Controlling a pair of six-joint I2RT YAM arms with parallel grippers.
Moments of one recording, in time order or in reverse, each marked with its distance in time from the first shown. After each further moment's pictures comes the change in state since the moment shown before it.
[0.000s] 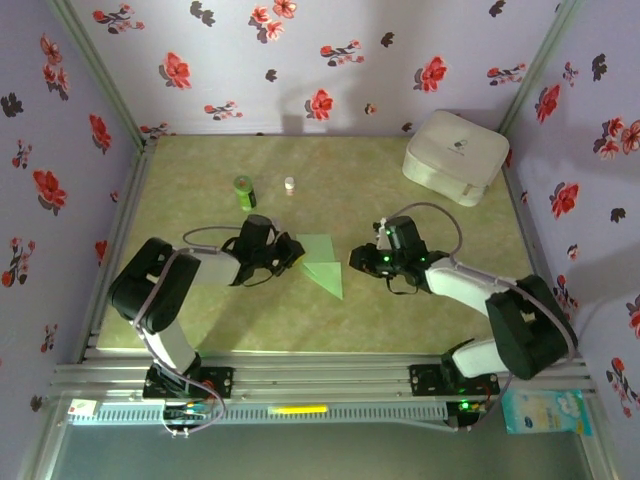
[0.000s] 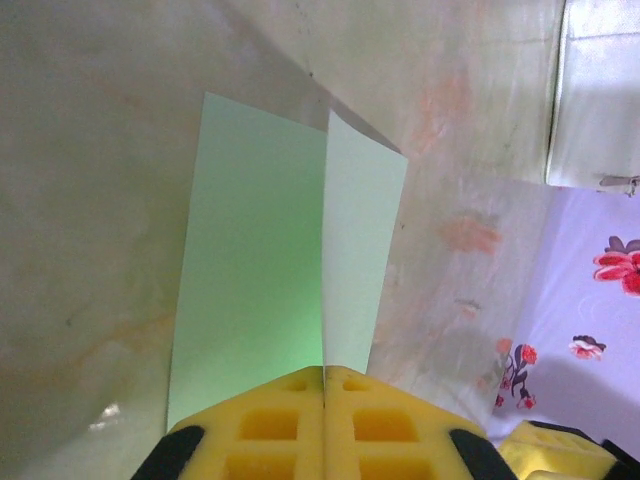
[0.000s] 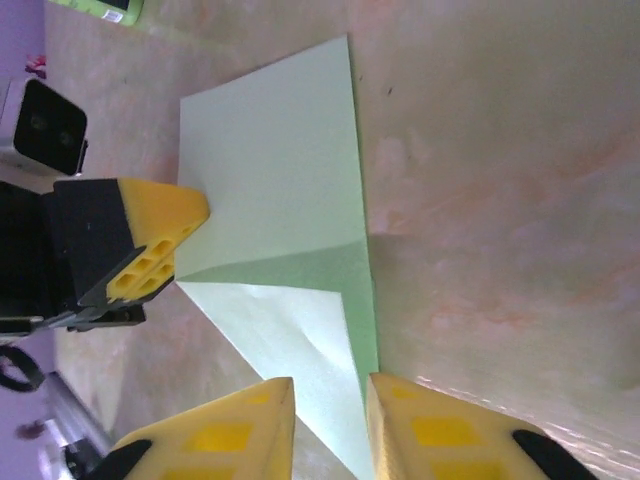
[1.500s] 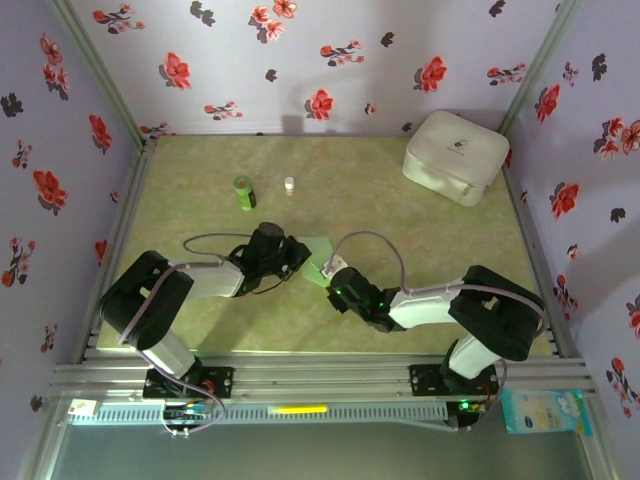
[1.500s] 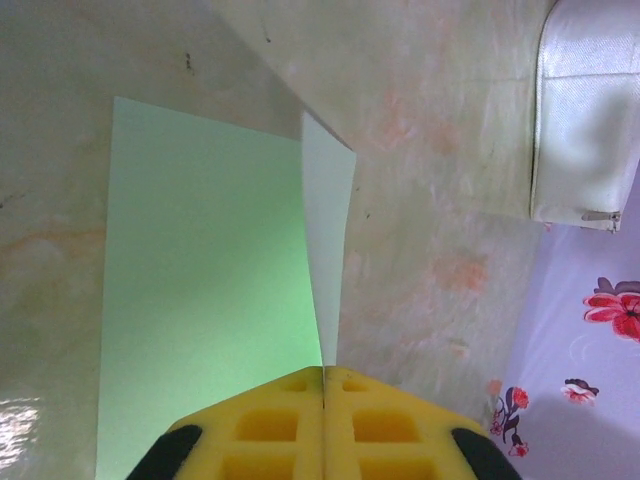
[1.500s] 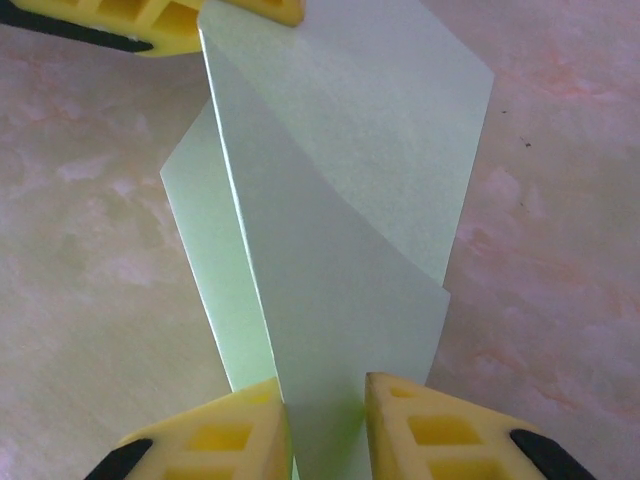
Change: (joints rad) left arm -0.120 -0.088 -0.021 -0.019 -0.205 -0.119; right arm 0.517 0.185 -0.101 0.306 0.749 -0.588
